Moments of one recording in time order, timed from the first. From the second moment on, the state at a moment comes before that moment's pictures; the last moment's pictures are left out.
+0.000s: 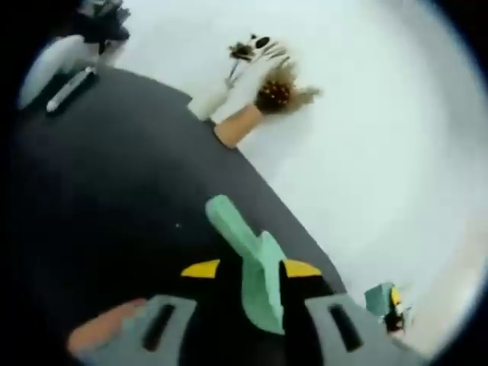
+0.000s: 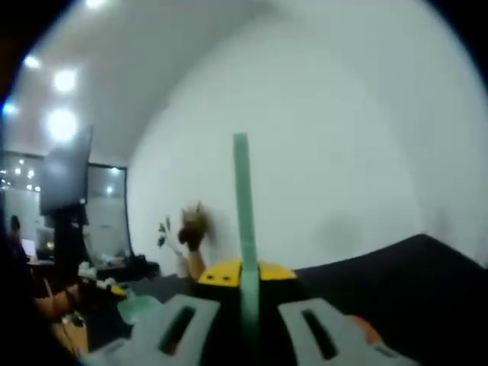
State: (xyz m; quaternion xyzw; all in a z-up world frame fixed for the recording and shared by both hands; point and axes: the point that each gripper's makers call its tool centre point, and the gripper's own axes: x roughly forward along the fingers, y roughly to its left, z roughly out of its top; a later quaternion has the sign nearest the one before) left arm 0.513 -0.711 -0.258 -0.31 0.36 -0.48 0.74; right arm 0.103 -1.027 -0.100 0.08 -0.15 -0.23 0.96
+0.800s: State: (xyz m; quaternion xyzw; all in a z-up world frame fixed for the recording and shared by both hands) left arm 0.542 -0.737 -0.258 -0.41 0.39 -0.43 0.70; right arm 0.108 -1.023 -0.104 0.07 -0.14 -0.23 0.96
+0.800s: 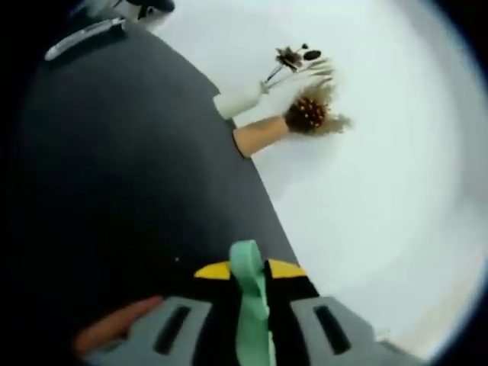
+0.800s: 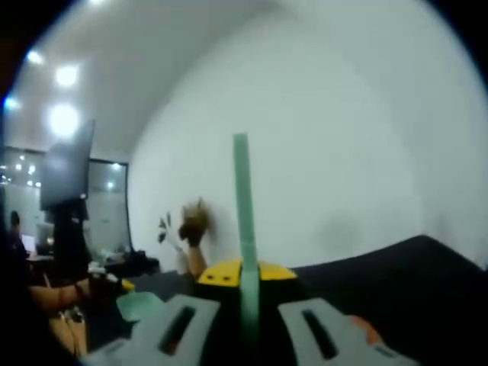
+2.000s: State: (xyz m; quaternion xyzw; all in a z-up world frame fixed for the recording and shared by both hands) left arm 0.510 -0.704 -0.224 -0.53 0.20 -0.30 0.77; right arm 0.359 -0.924 -0.119 0.00 -0.03 -0.19 0.98
